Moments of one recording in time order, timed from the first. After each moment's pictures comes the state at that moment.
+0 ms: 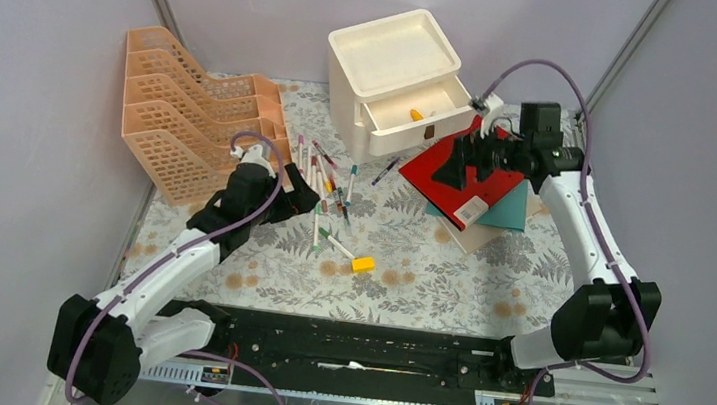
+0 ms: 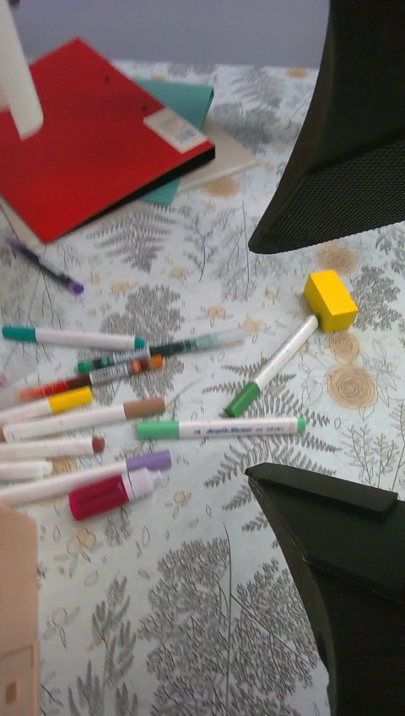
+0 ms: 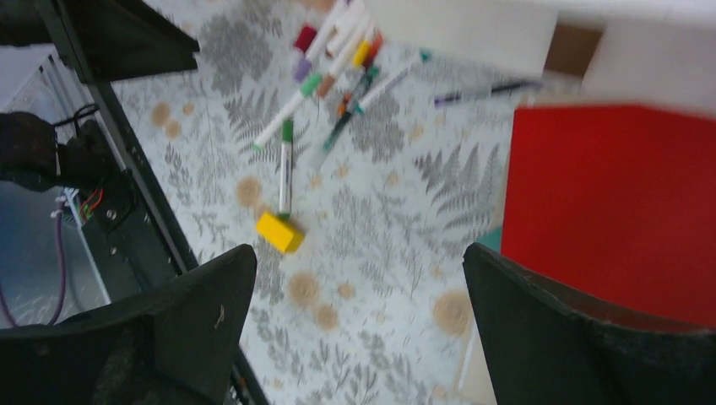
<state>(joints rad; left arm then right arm) -0.39 0.99 0.64 -0.19 0.02 -0.72 0.16 1.48 1.44 -0.68 -0.82 -0.21</state>
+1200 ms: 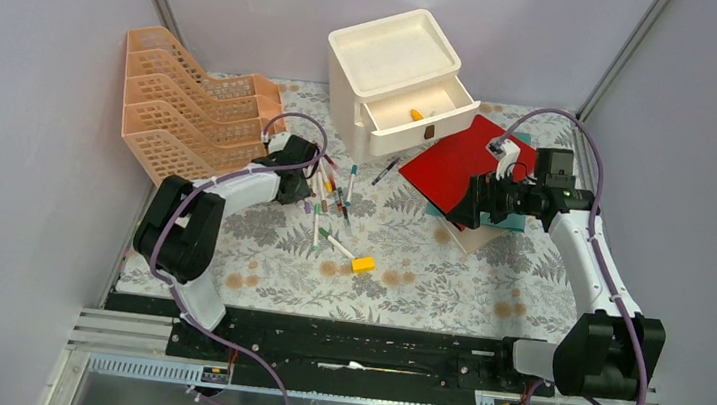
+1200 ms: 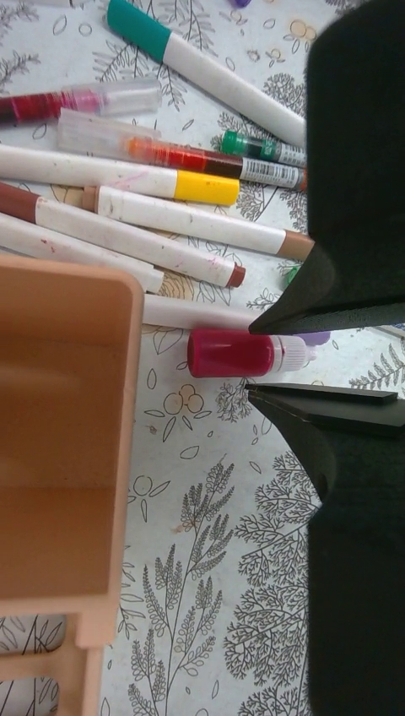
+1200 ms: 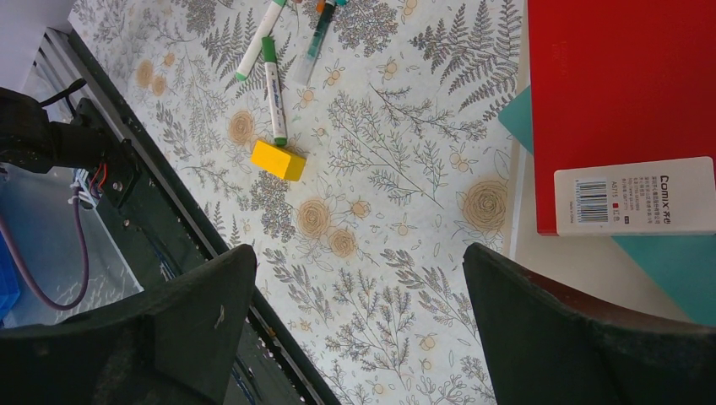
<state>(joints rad) -0.38 1.70 1.03 -0.35 -0.34 -0.77 0.02 1.29 1.05 -0.70 -0.83 -0.21</state>
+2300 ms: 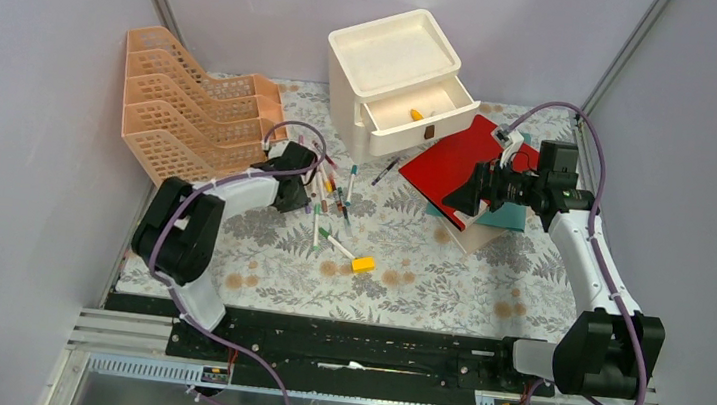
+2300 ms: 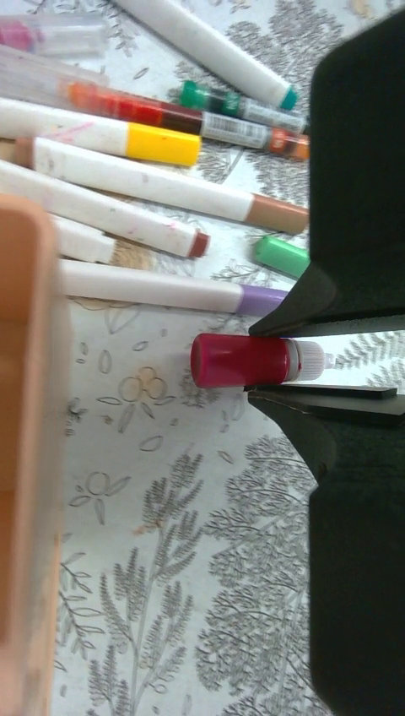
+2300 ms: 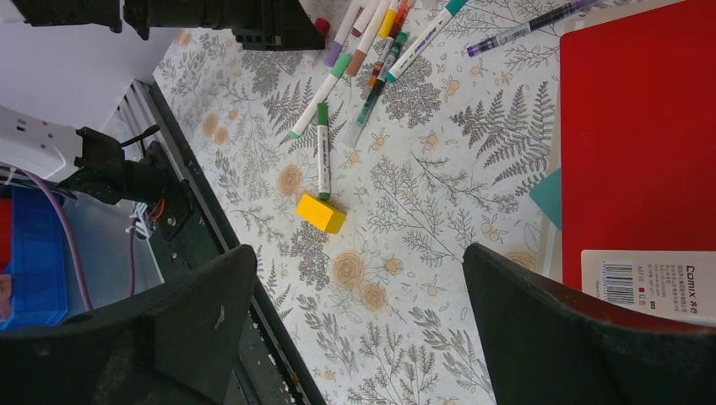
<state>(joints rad) -0.38 1.72 1.00 -0.36 -0.30 -0.75 0.01 1.30 1.04 -0.50 -0.97 -0.07</state>
